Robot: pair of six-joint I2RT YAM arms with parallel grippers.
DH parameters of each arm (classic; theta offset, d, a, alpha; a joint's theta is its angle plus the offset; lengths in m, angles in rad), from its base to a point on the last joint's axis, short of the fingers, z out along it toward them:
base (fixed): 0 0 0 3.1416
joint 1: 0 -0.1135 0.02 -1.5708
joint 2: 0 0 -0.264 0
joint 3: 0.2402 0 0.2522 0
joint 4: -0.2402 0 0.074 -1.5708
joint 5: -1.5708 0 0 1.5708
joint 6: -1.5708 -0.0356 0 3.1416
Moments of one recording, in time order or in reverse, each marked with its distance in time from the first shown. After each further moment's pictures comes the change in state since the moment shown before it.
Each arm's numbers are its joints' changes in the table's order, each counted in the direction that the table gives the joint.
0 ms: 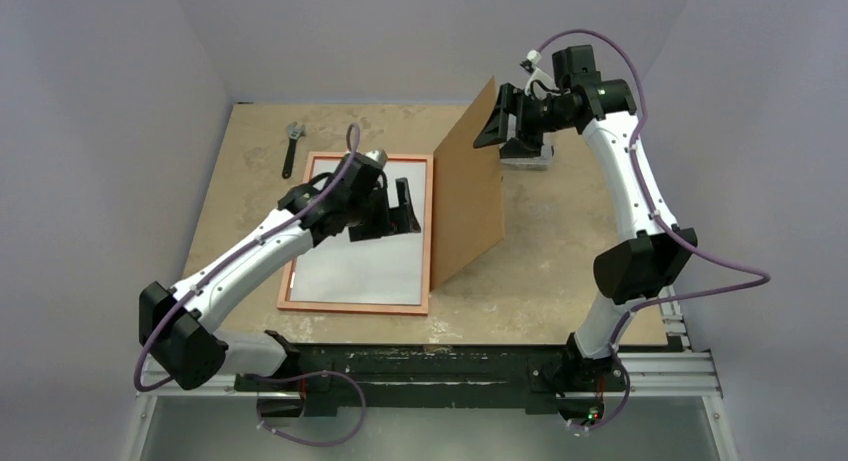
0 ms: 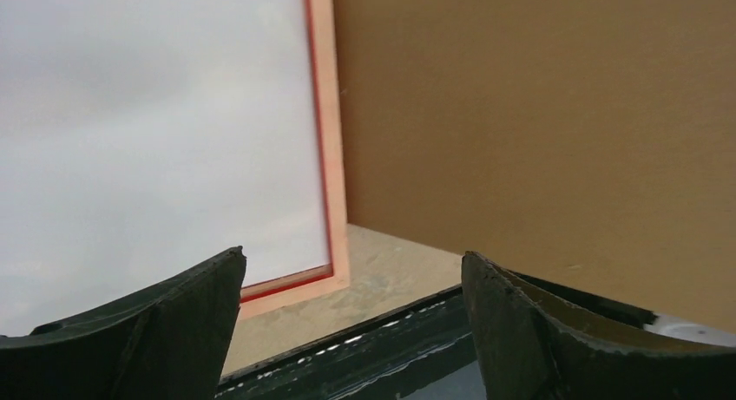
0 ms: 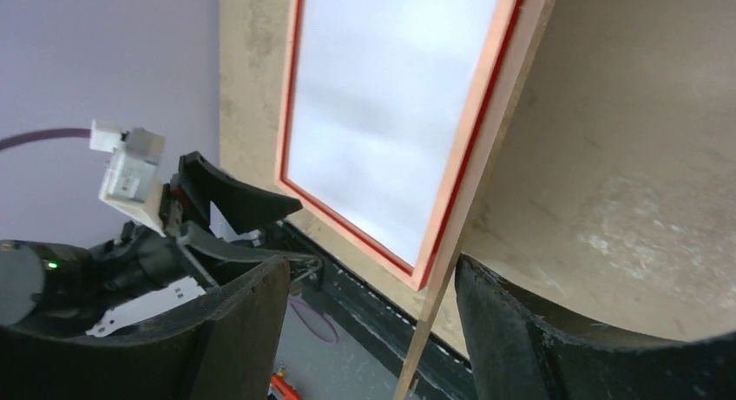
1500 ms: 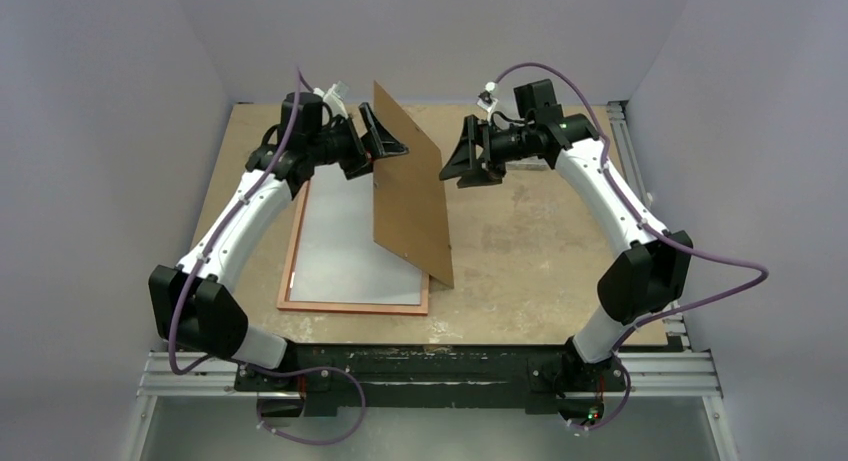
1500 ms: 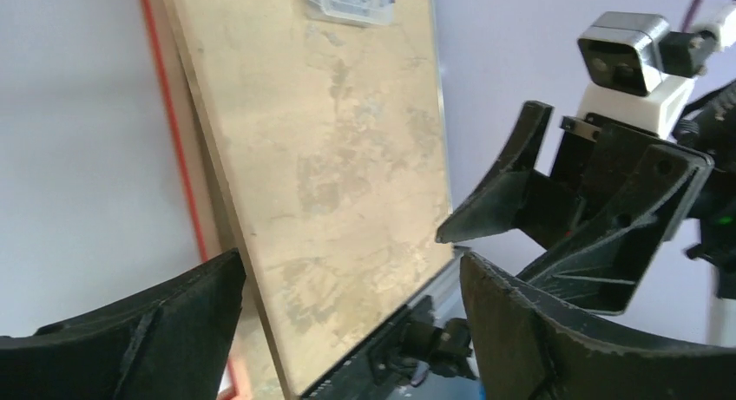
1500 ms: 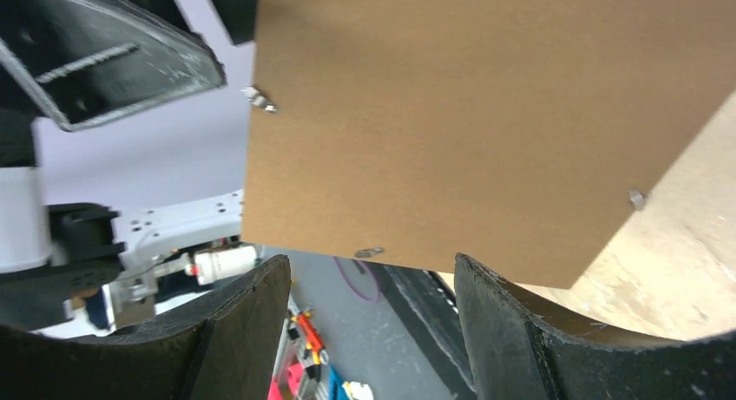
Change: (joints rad) left arm -0.383 -0.111 0.173 0.379 -0.532 0.069; right arm -0.163 0.111 -0.346 0.361 0.237 -0.118
